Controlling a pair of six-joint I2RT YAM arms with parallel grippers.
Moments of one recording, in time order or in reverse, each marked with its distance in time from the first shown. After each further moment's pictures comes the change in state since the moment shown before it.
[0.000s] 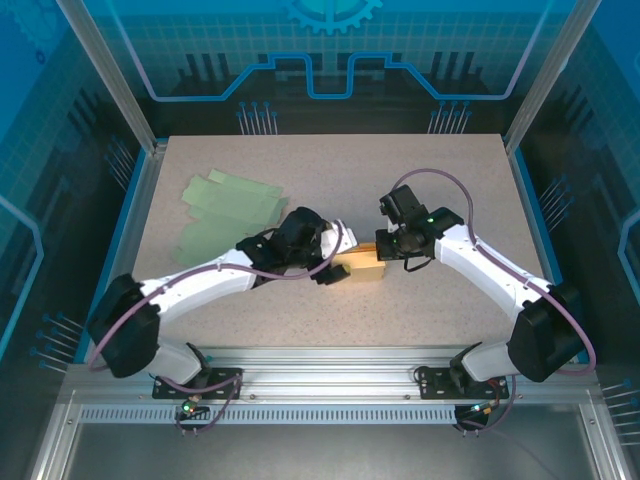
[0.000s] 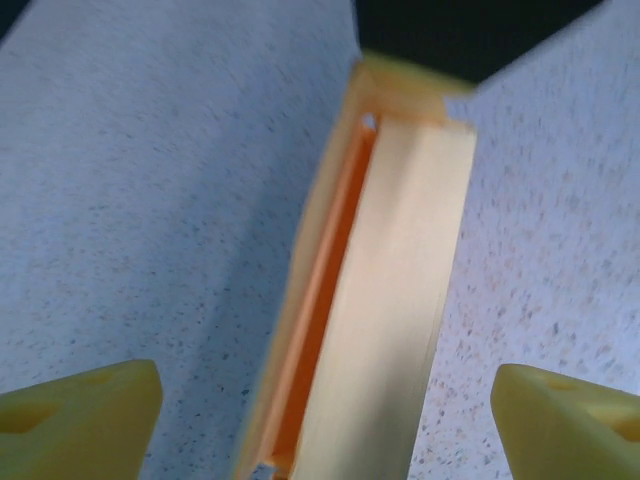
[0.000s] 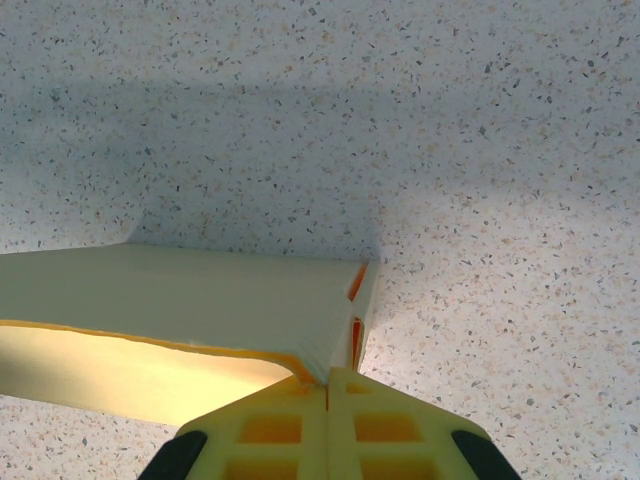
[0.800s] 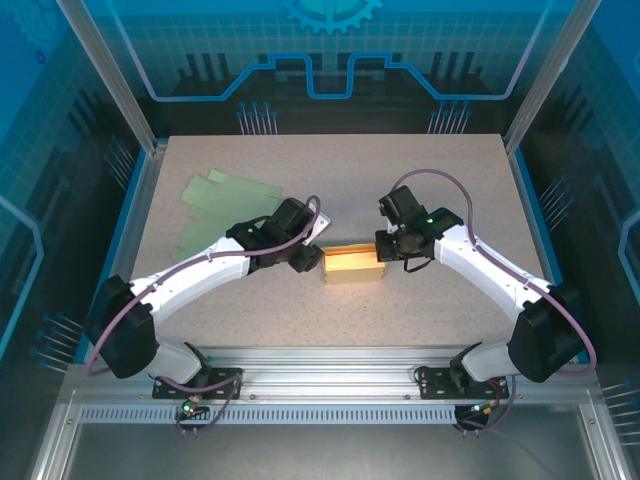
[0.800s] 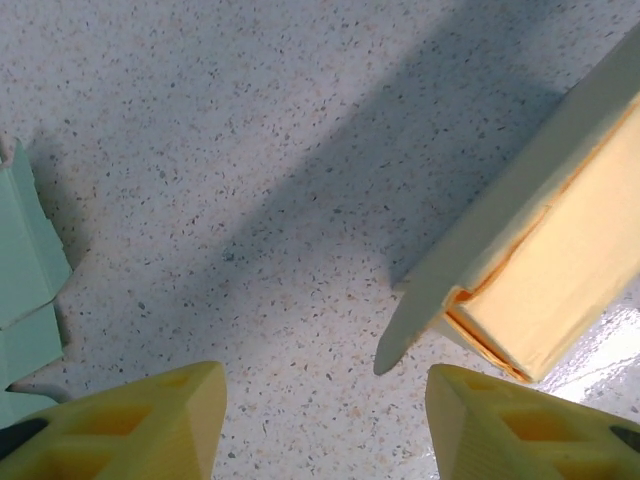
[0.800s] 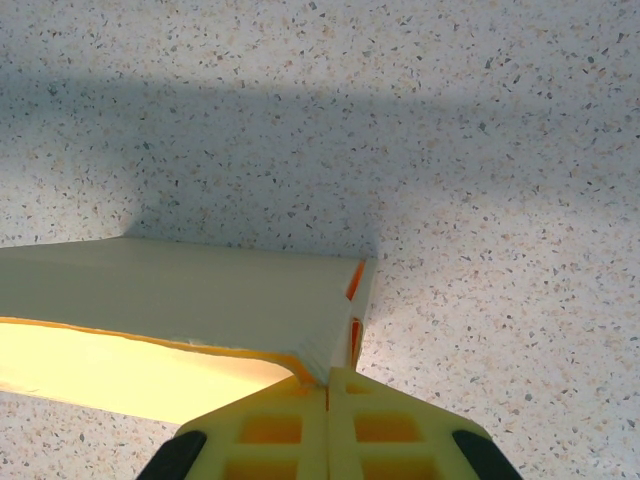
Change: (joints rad) left arm 0.075 0.023 0.114 -0.364 -0.205 -0.327; right arm 0.008 -0.002 0.000 -0.008 0.006 0.000
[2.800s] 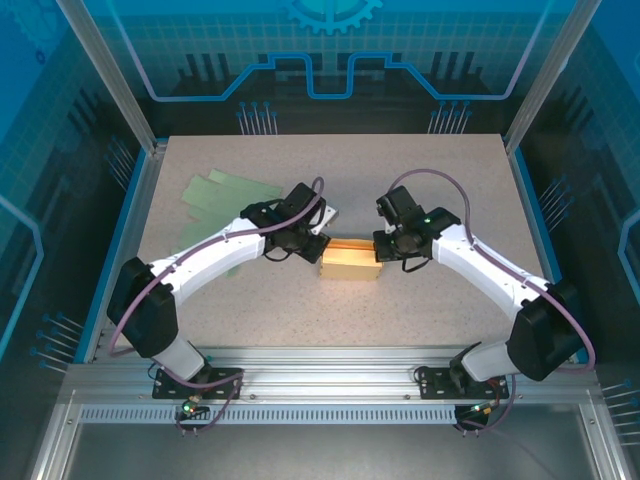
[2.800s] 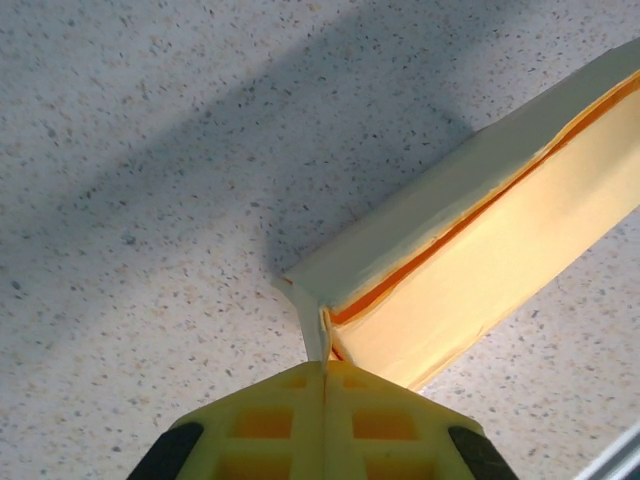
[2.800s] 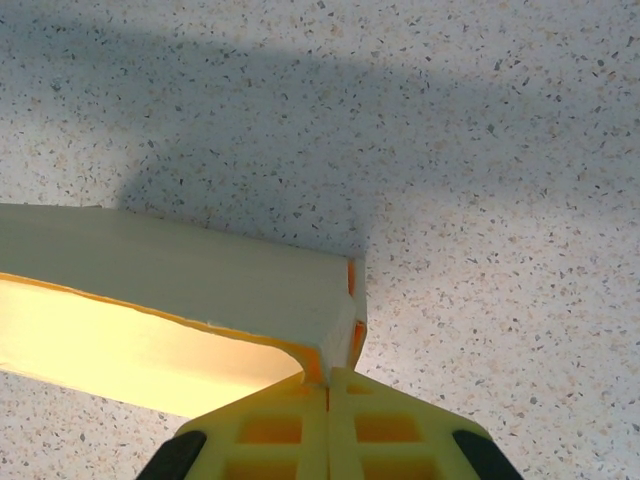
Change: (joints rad) left arm 0.027 0.139 0.190 -0.156 0.191 -0.200; right arm 0.017 0.015 0.011 0.000 0.007 0.000
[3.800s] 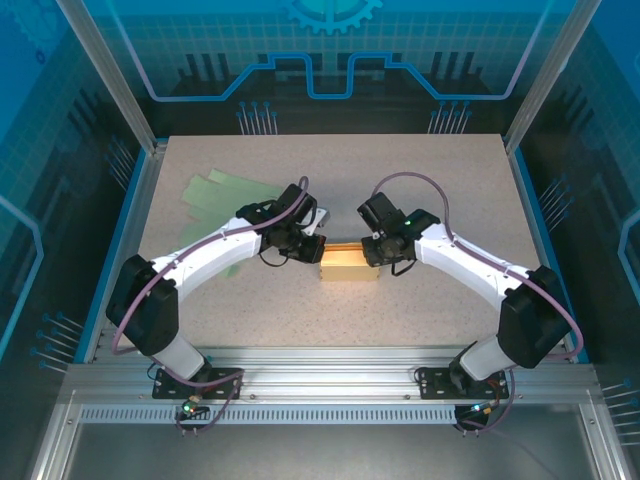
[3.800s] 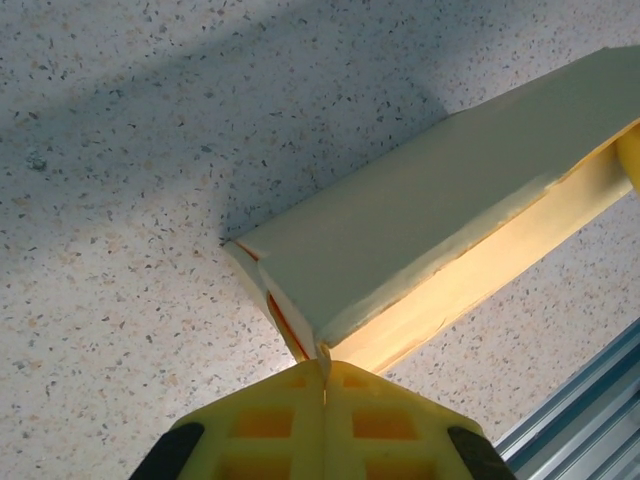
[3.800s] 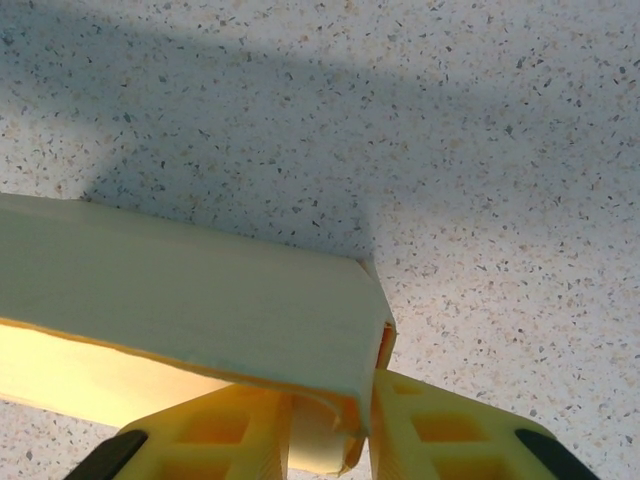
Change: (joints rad) left arm 0.051 0.004 -0.067 0.040 0.159 -0.161; right arm 0.088 0.082 0.019 0.000 0.098 0.000
